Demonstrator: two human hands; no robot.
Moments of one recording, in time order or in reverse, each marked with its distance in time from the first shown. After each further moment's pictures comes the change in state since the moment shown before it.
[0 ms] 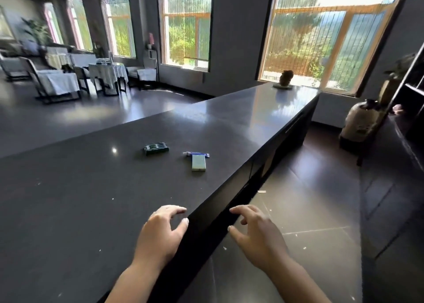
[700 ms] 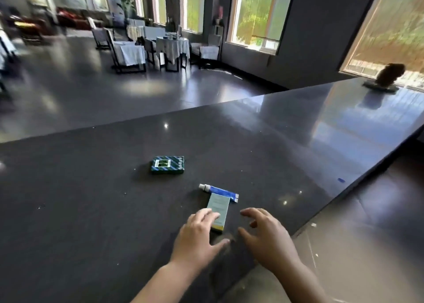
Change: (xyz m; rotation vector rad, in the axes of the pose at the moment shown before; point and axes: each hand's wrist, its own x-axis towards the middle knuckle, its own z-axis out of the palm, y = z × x) left_hand 0.264 -0.033 0.143 0.288 -0.107 -0.128; right_hand 0.335 0.076 0.053 -0.021 -0.268 -0.108
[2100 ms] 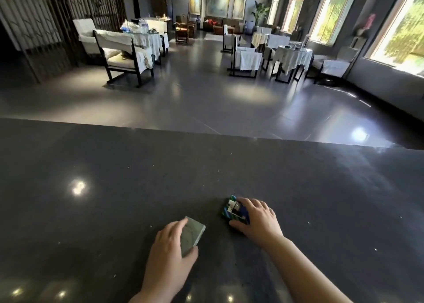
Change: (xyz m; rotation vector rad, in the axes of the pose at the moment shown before) left_hand 0.037 -0.142 -0.067 -0.004 0.572 -0.640; right_hand 0.276 -0.132 0.128 -0.224 -0.278 -0.622
